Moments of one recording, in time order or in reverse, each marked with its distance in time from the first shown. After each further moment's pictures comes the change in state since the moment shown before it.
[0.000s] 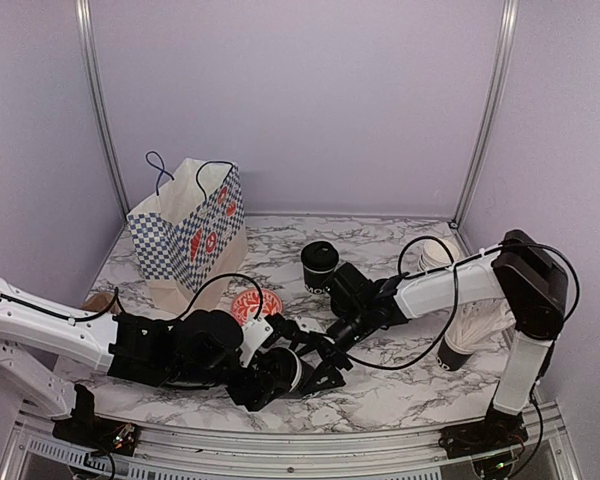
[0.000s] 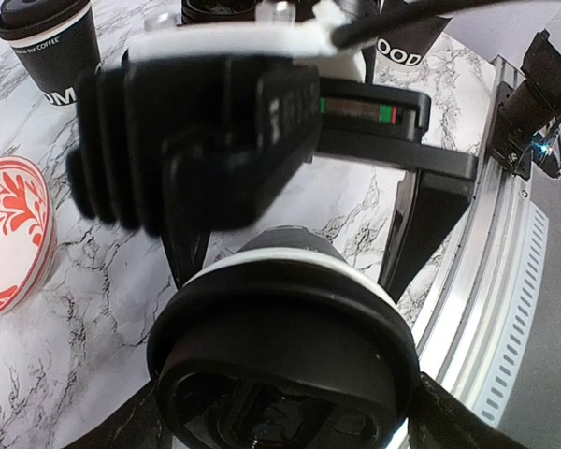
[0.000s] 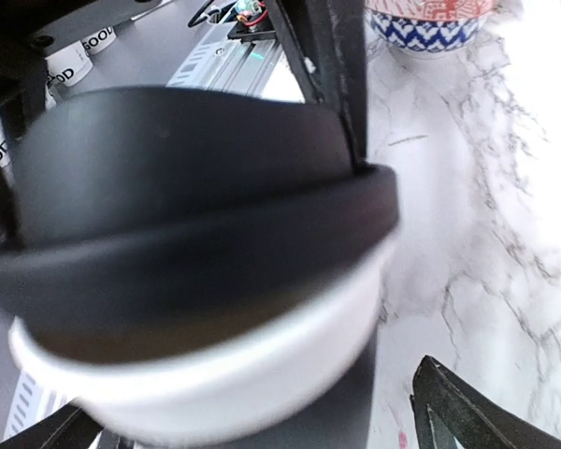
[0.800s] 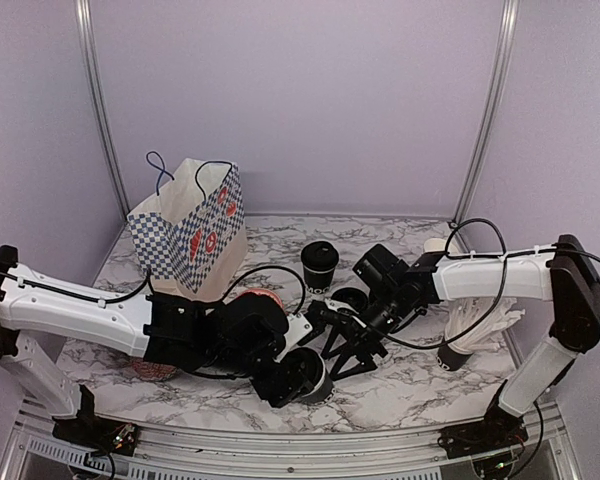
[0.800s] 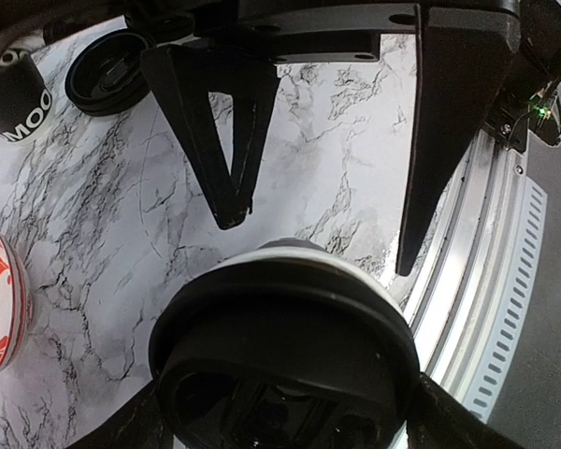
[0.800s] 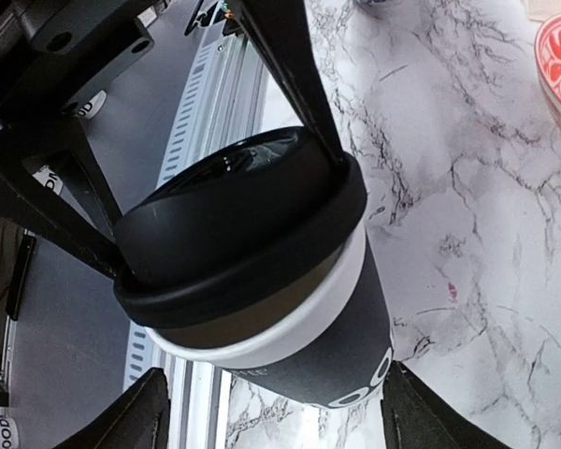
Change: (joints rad) left arm -0.003 0.190 0.302 -0.235 0.053 0.085; right arm -0.103 -0.233 -0.015 -0.395 0.003 0.088
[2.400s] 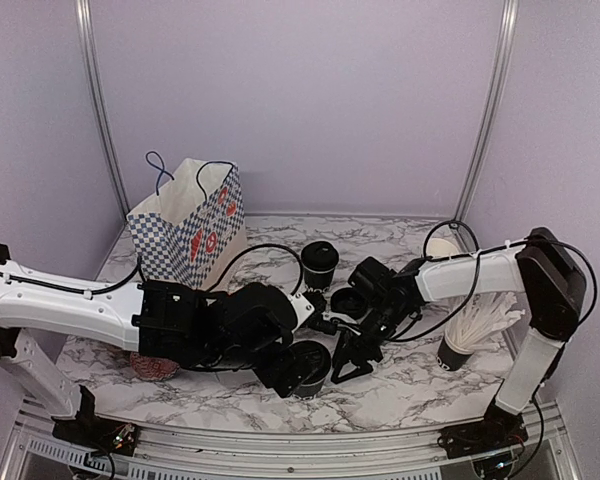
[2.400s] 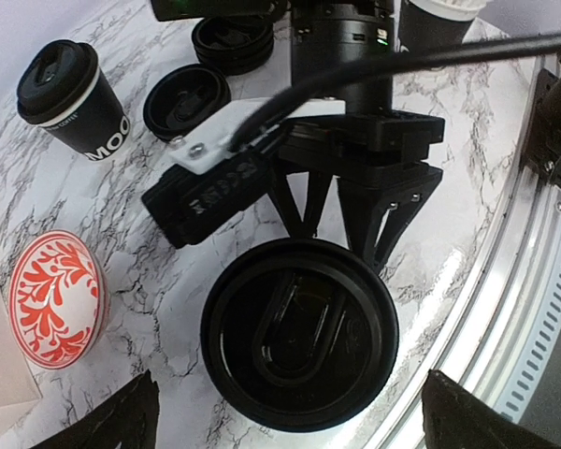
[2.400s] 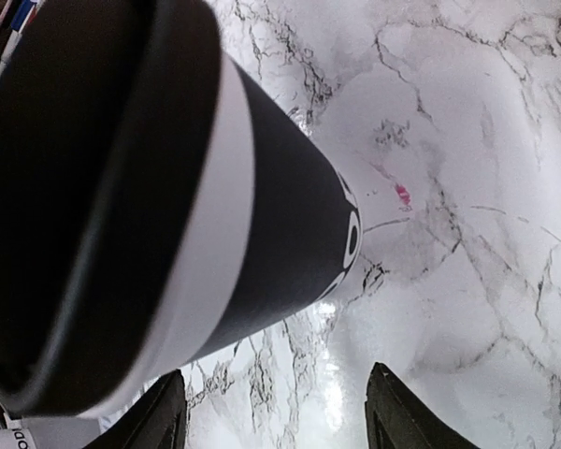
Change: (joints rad) left arm -0.051 0.019 0.153 -0.163 -0.223 -0.024; right arm -0.029 0.147 0.006 -0.019 0.113 0.058
